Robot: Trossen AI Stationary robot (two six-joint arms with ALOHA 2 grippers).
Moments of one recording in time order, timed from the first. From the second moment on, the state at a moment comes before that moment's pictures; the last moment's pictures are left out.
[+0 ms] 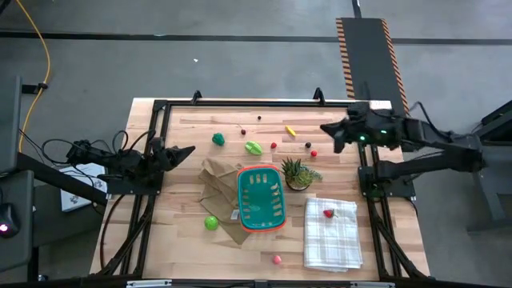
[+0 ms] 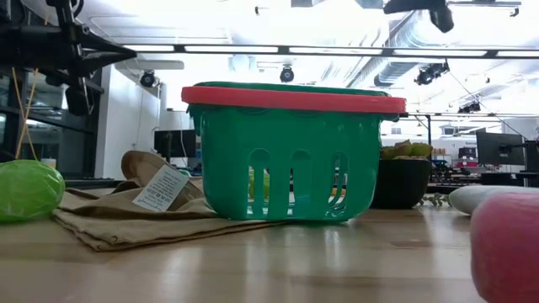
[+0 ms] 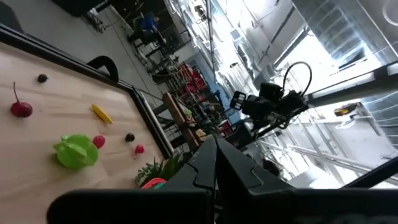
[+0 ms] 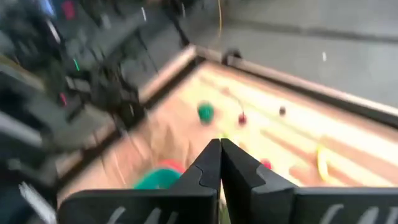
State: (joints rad) left arm -0.18 0.01 0.01 0.19 -0.70 -0.91; right arm -0.09 0.83 1.05 -0.66 0.29 0.63
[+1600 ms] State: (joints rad) left arm -0.18 0.01 0.01 0.07 -0.50 -1.00; right arm 0.51 1.21 0.90 -0.97 -0.14 1.21
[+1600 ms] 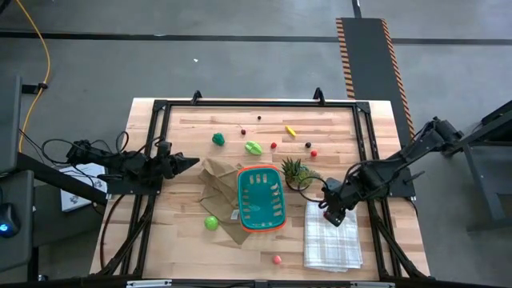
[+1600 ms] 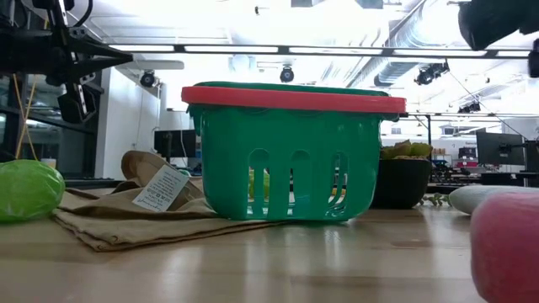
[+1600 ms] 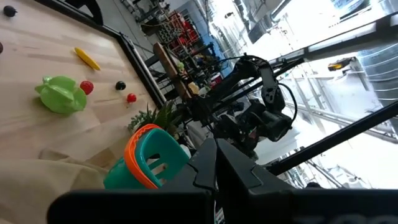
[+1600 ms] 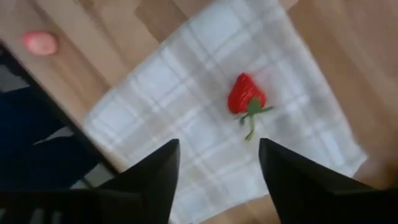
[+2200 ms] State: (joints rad) left arm -0.18 0.01 0.01 0.07 -0.50 -0.99; right arm 0.49 1.37 0.90 -0.99 -0.06 1.12
